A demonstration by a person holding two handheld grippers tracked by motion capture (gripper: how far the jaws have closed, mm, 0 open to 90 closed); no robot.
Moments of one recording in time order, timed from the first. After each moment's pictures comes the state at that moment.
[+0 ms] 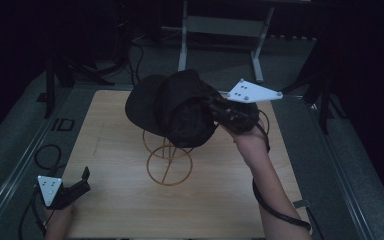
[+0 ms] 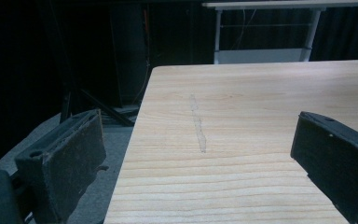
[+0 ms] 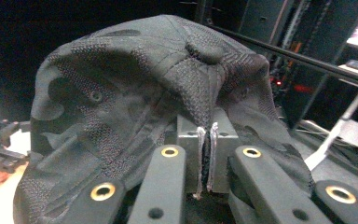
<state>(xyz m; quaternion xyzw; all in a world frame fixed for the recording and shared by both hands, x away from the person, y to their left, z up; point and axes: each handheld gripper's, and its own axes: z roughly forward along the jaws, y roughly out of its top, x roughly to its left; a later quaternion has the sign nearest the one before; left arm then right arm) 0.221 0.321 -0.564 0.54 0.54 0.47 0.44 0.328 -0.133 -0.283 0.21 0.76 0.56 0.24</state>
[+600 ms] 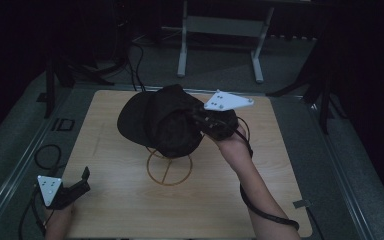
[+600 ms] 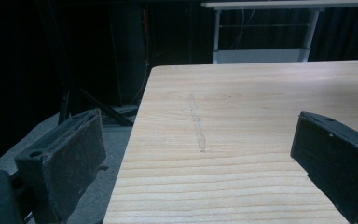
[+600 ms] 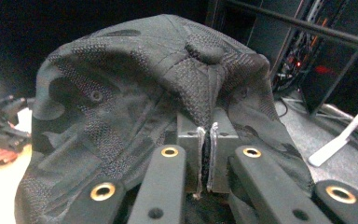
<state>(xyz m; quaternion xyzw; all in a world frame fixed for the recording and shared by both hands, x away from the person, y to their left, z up) 0.222 0.321 -0.564 0.54 0.54 0.47 0.44 0.338 -0.105 -0.322 0.21 0.79 0.53 0.21</state>
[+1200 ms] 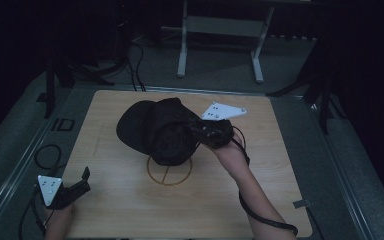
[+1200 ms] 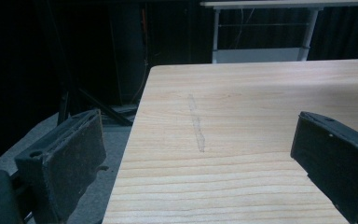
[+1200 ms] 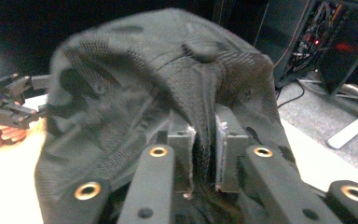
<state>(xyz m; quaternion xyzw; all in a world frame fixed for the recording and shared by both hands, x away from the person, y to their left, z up) 0.222 0.322 -0.564 0.55 0.54 0.46 0.44 0.343 -0.104 -0.358 0.22 0.81 0.52 0.18</state>
